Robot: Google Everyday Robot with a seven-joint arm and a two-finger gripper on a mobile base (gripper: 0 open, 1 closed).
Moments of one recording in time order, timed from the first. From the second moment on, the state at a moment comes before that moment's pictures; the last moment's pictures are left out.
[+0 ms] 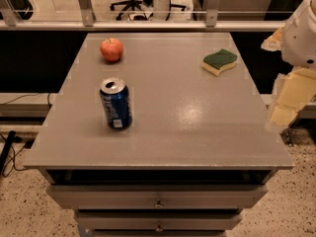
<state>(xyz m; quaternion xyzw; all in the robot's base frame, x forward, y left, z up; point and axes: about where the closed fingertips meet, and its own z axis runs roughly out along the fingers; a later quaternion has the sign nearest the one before) 0.438 -0.216 0.977 -0.60 0.78 -0.04 0.16</state>
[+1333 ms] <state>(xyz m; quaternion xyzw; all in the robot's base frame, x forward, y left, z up) 0.588 -0.251 0.951 -0.71 0.67 -0.04 0.23</state>
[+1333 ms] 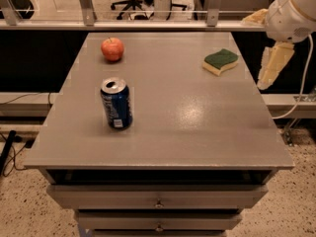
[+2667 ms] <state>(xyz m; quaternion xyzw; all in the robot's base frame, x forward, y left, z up) 0.747 -0.210 0.890 -0.71 0.66 -0.08 0.23</state>
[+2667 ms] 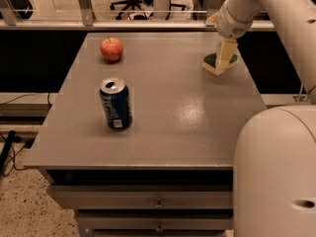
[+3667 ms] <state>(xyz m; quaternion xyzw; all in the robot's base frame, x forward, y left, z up) 0.766 -0.221 0.847 -0.73 0.66 -0.14 0.10</state>
